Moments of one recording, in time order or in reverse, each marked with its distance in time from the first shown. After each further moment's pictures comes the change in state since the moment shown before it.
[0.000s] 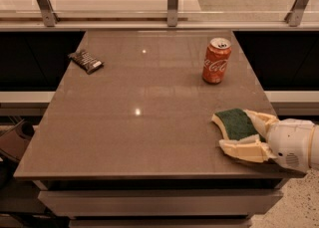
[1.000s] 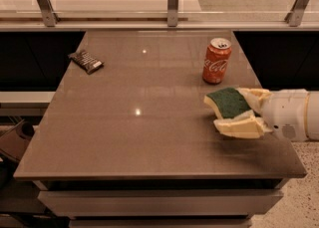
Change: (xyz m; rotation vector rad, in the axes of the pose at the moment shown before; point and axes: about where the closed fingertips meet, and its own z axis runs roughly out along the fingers) arm -0.053 -0.009 0.002 -0.029 0.035 -0.098
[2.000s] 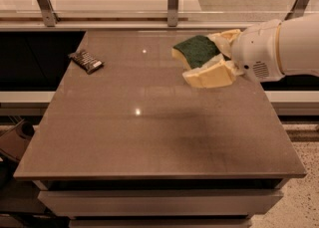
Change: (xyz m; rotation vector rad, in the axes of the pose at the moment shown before) arm -0.135 0.008 0.019 -0.029 -0.007 -0.174
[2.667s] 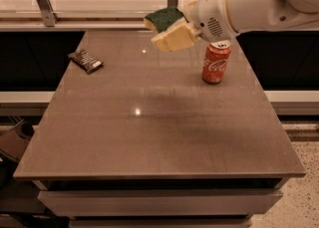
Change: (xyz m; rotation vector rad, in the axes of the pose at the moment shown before) arm -0.068 -0.039 0.064 -0.010 -0.014 0.013
